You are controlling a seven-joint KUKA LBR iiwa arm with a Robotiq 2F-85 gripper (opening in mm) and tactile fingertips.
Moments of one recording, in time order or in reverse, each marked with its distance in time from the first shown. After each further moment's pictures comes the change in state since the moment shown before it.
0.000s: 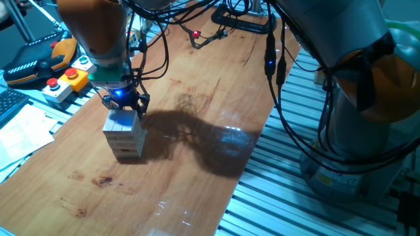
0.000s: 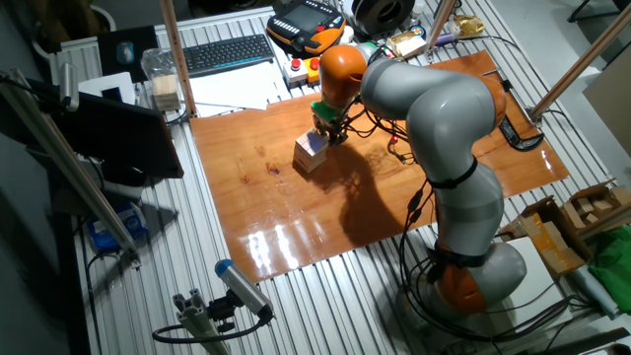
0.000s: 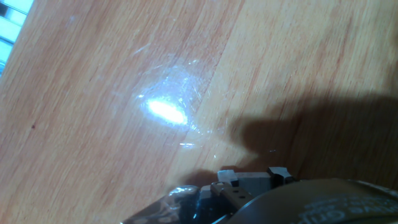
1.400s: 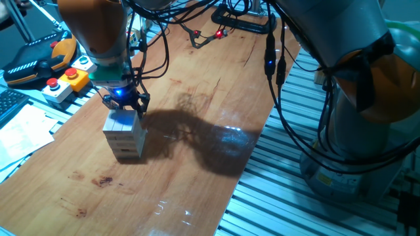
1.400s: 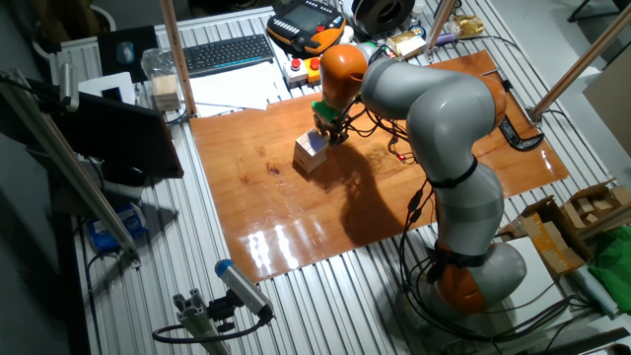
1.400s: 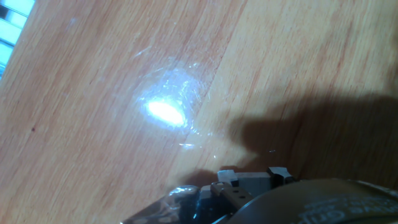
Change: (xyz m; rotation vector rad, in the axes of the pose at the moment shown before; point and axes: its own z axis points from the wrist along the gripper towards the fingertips) arm -0.003 0.000 0.000 0.001 0.000 -0.004
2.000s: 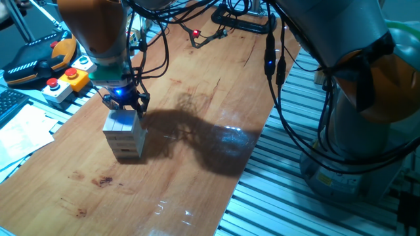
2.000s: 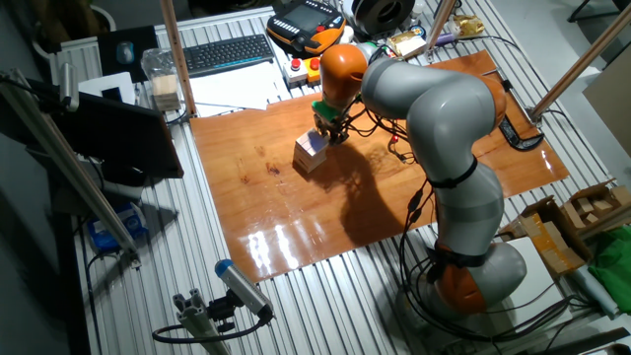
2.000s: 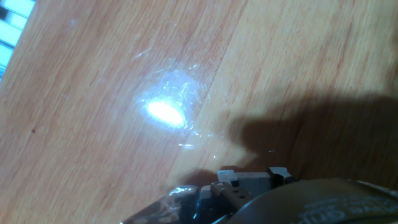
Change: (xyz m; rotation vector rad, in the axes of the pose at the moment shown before) arm -0.002 0.000 0.000 0.002 -0.002 0.000
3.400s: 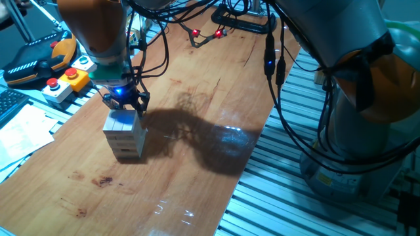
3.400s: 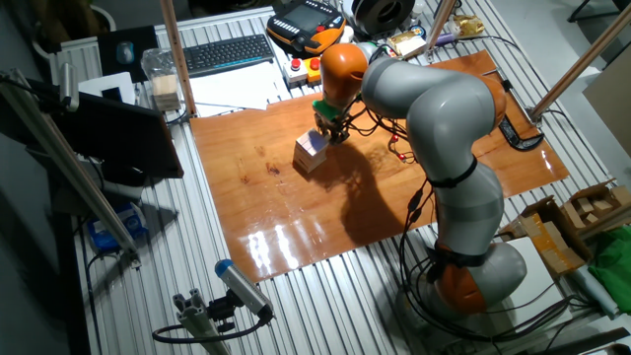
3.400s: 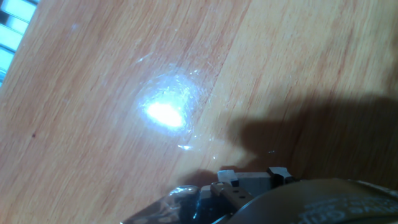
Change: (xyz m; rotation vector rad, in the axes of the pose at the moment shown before) arm -0.004 0.000 0.000 0.003 -0.002 -0.003
